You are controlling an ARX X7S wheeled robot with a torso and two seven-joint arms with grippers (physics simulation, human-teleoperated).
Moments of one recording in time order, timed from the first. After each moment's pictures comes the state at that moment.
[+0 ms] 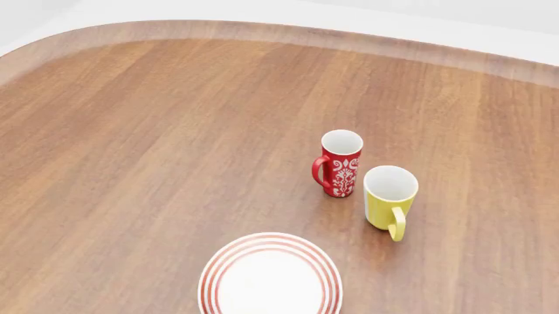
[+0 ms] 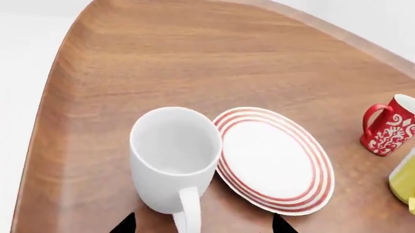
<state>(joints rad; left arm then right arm) -0.33 -0.30 -0.41 0.66 -0.76 -0.59 -0.36 -0.06 0.70 -0.30 -0.47 0.32 0.42 -0.39</state>
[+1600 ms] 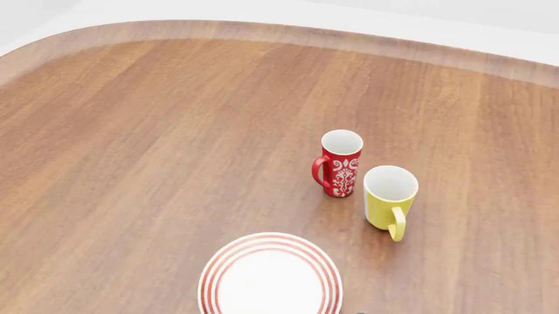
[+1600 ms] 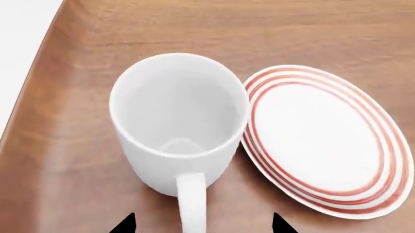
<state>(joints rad) -0.32 -0.33 -0.42 0.67 -0.81 -0.58 -0.40 0.28 0.58 -0.54 -0.06 0.23 0.44 -0.60</state>
